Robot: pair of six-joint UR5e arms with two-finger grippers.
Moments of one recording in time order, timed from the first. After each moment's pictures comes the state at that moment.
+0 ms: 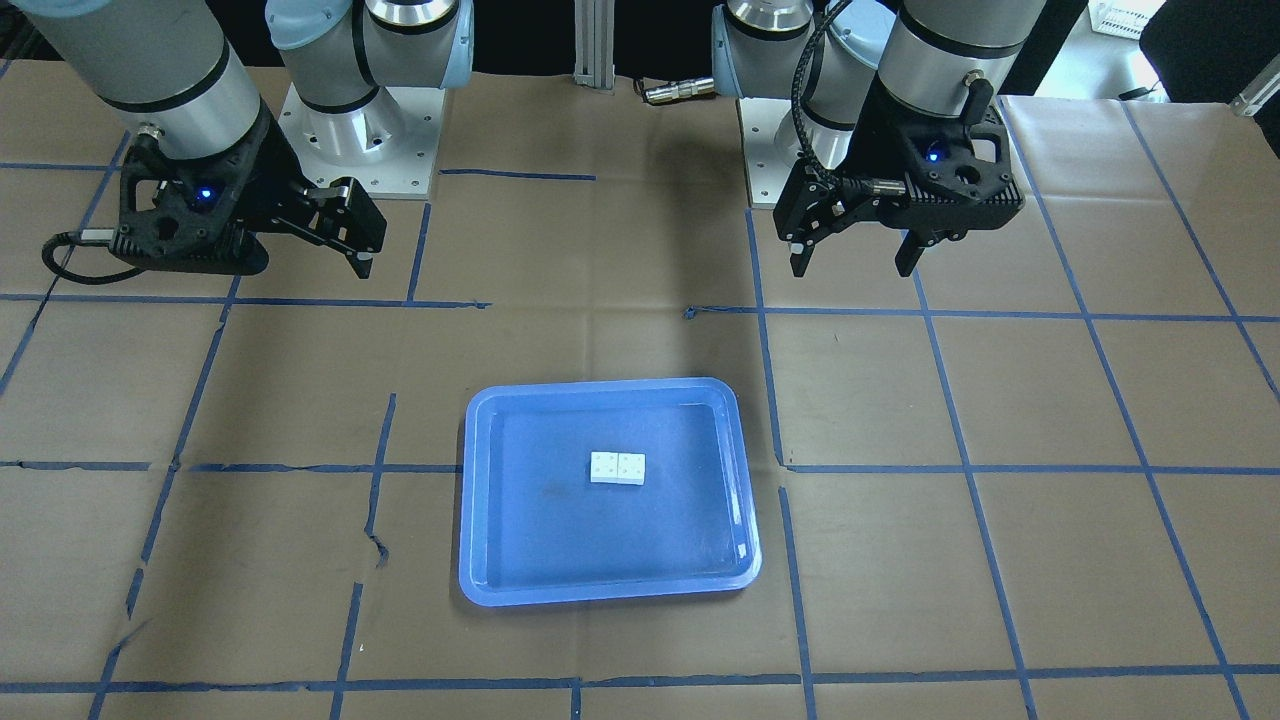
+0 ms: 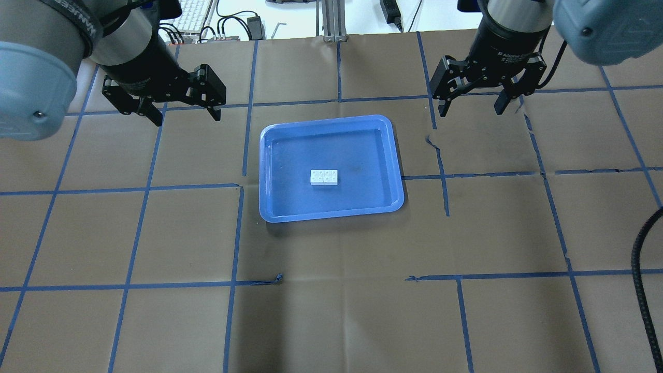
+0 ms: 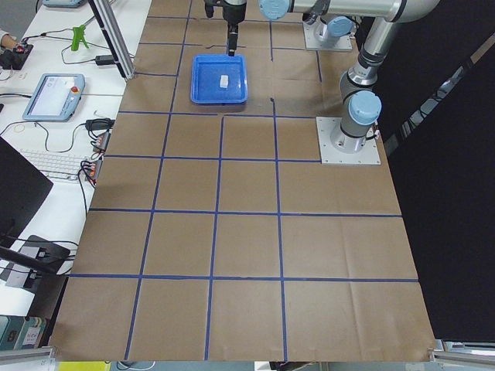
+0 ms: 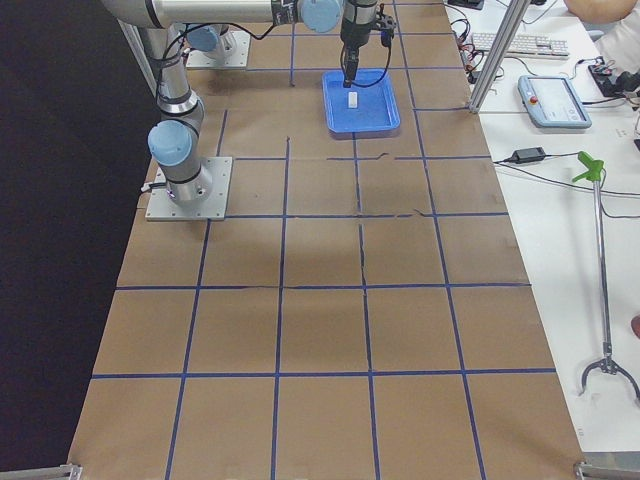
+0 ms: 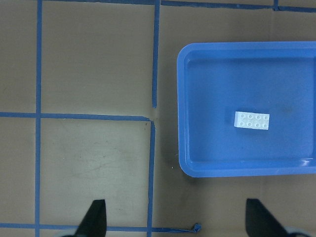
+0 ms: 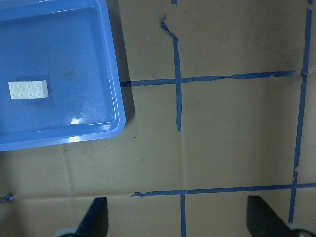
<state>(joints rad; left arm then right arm) -1.60 -1.56 -1.59 -1.47 1.56 -0.07 1.58 -1.50 1.49 -1.47 -1.55 0.08</state>
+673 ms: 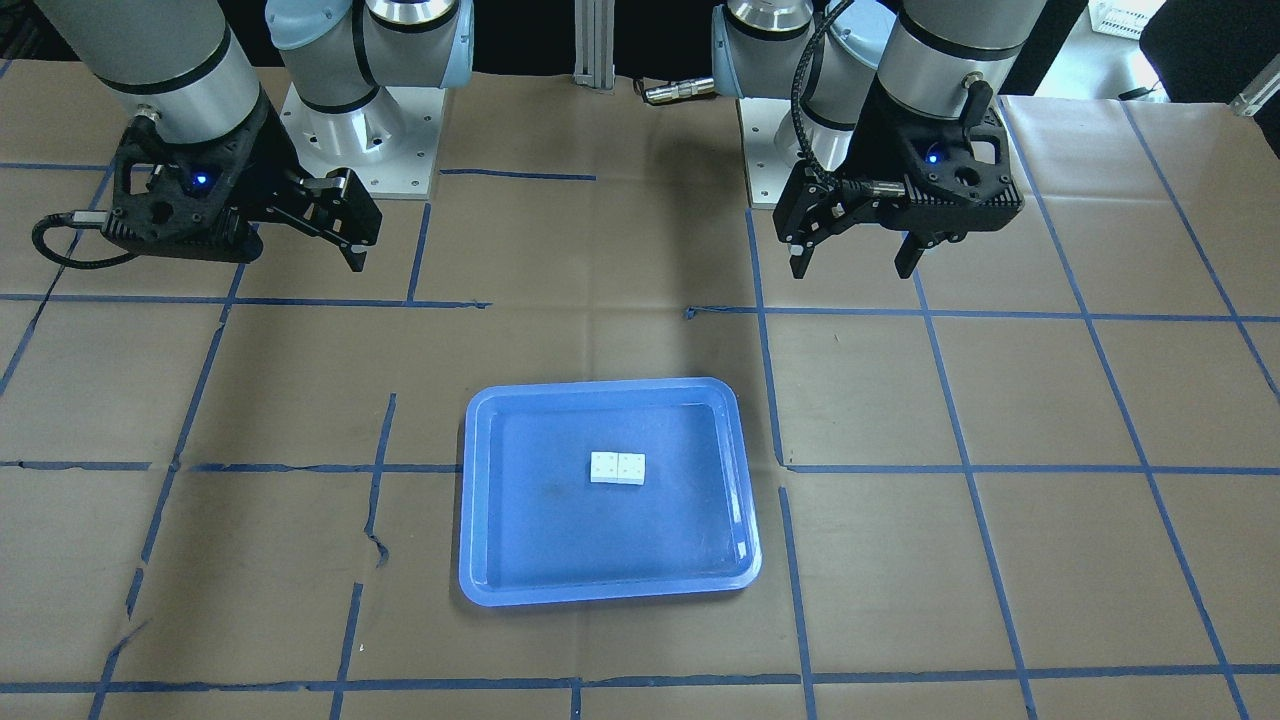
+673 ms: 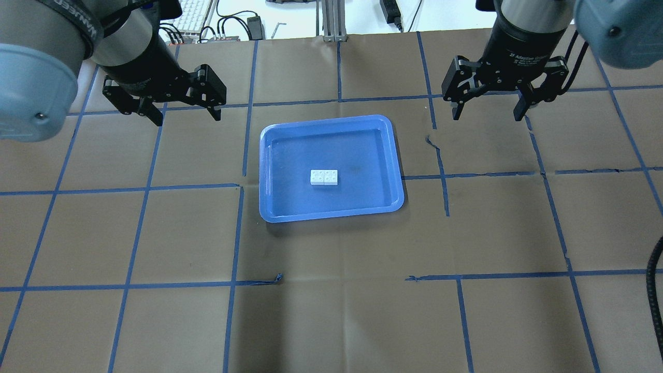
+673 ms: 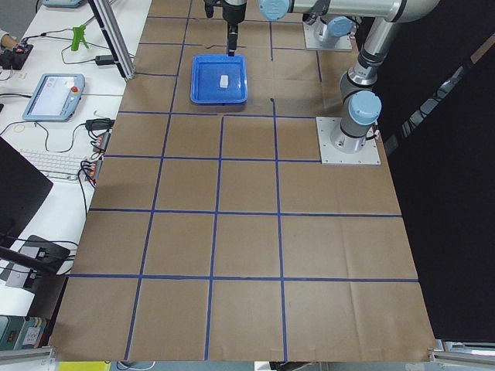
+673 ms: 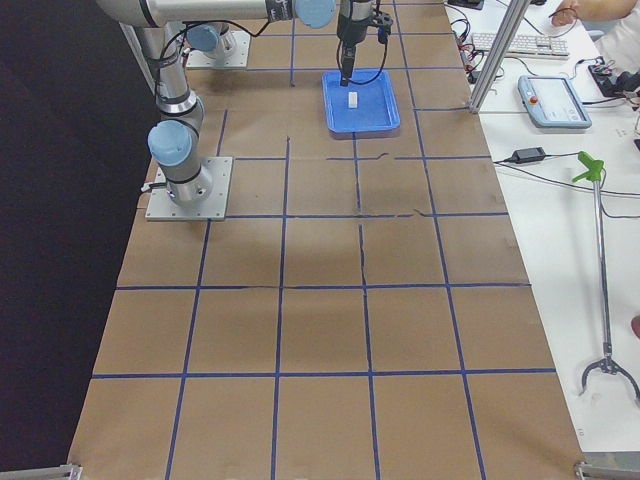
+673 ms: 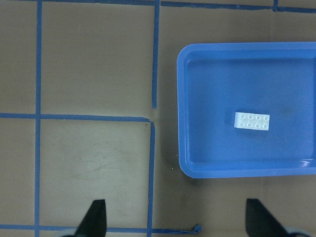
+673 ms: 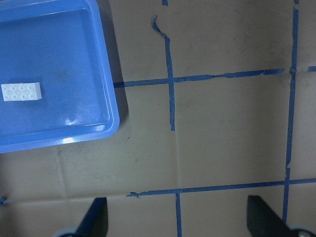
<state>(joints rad) -1.60 -1.56 -1.59 -1.46 1.56 -0.07 1.58 -1.51 1.49 -1.48 -1.56 0.09</state>
